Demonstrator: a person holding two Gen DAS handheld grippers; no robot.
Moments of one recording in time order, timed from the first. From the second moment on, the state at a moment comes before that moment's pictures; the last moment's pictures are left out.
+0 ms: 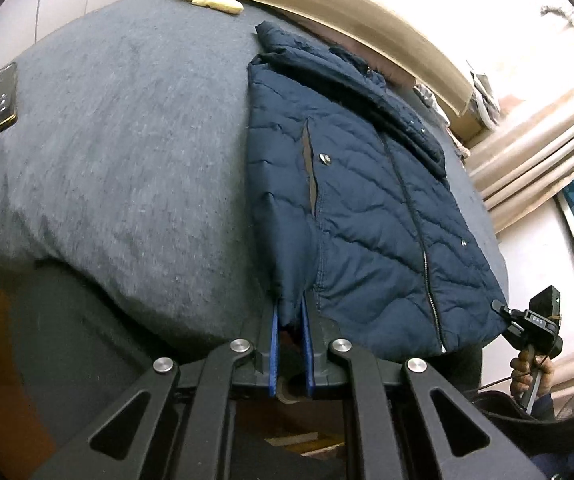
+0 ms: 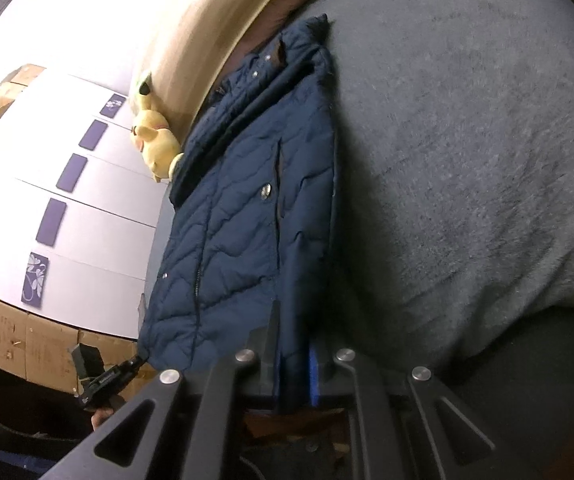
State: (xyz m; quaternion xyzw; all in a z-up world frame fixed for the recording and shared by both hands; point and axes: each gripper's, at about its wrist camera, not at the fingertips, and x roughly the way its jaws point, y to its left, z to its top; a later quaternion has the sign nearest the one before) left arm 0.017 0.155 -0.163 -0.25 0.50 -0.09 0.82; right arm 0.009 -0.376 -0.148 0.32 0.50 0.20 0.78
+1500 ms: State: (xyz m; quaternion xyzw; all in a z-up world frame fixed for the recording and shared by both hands) left arm 0.395 0.169 -0.050 -0.21 0.31 -0.07 0.93; right arm 0.380 -0.343 -0.051 0.41 0.32 0.18 0.83
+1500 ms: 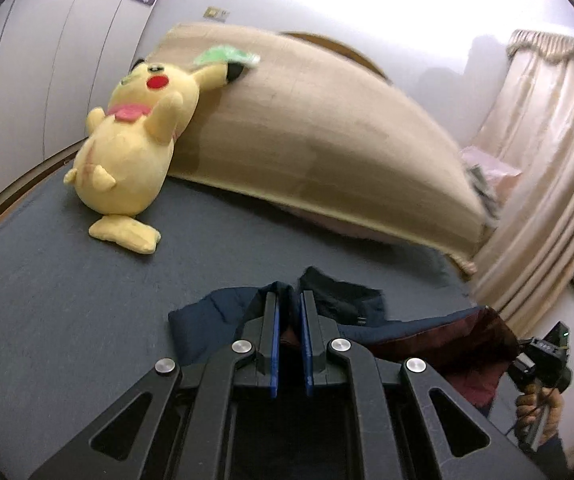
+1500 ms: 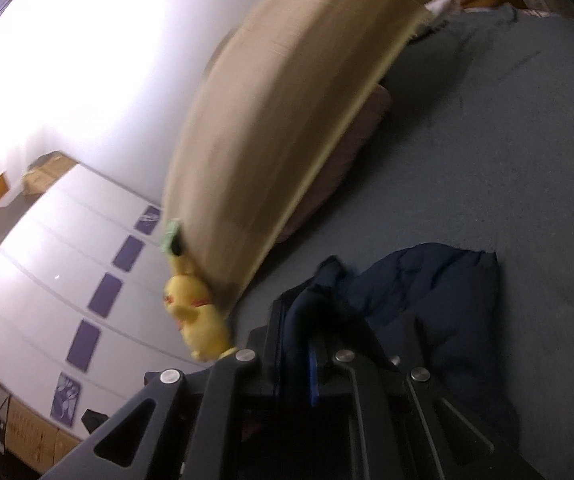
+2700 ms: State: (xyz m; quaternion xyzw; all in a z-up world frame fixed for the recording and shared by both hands) left arm 0.475 0.164 -0.134 -0.13 0.42 -0.10 0.89; right arm 0.451 -0.334 -0.086 0.19 0.44 0.12 0.87
